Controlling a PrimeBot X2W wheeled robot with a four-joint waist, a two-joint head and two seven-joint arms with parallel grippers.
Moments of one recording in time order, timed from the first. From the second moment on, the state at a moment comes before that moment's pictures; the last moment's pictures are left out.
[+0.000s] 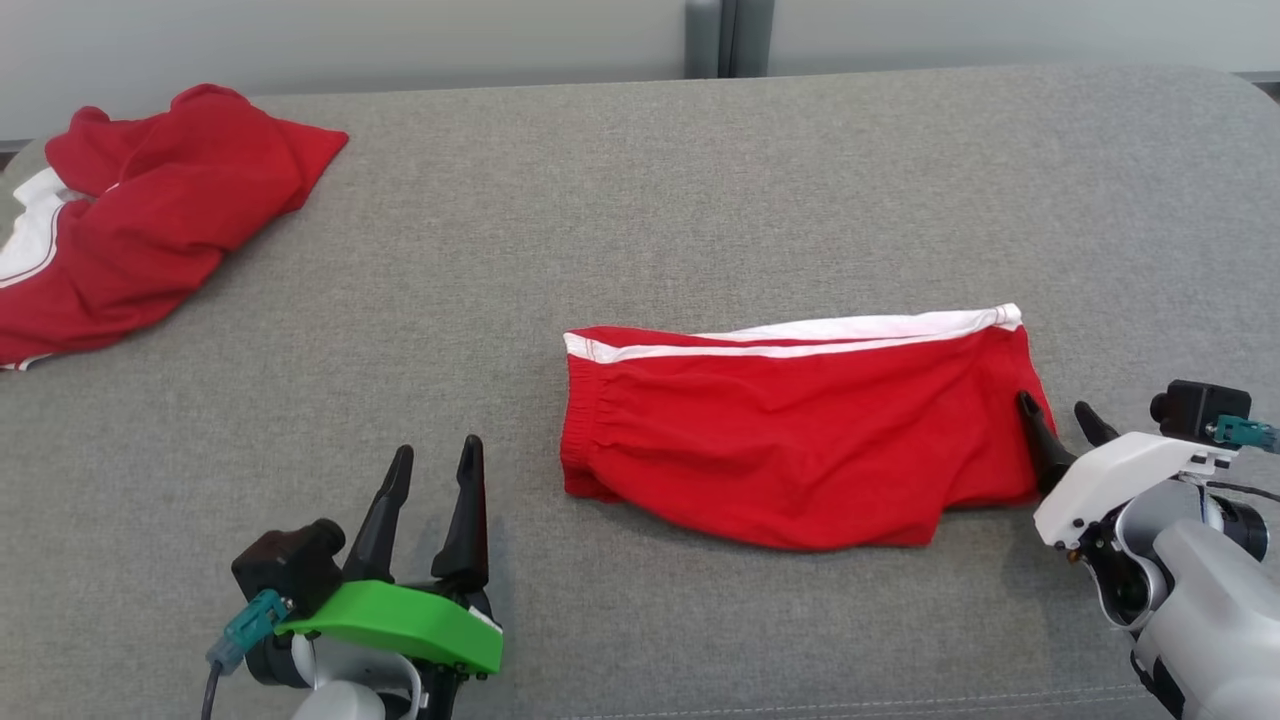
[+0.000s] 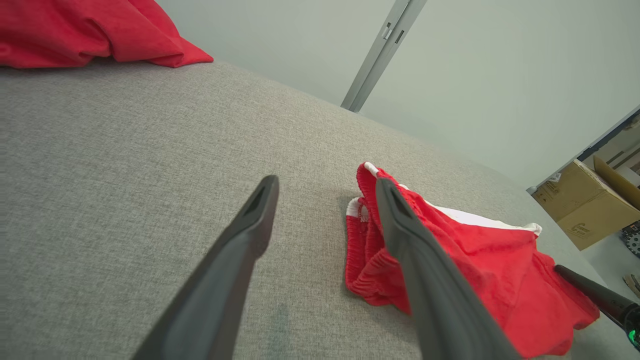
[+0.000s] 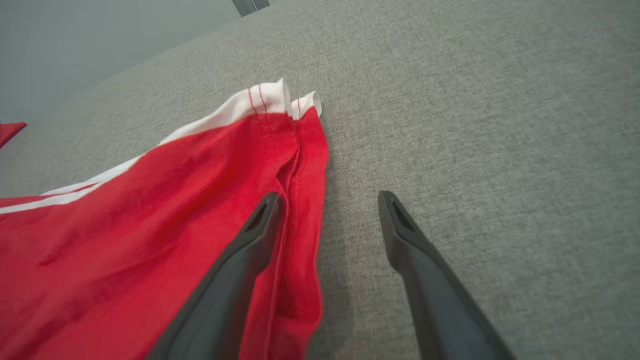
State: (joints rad) left arm -0.06 0.07 -0.38 0.11 -0.67 0.11 -0.25; right arm -0.41 -0.31 0.51 0.84 0.85 0.06 -0.22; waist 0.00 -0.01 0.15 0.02
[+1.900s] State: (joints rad) left arm -0.04 0.08 -0.35 0.11 -0.67 0.11 -0.25; right arm -0.61 -0.37 0.65 0.81 0.83 0.12 -0.08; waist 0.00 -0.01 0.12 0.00
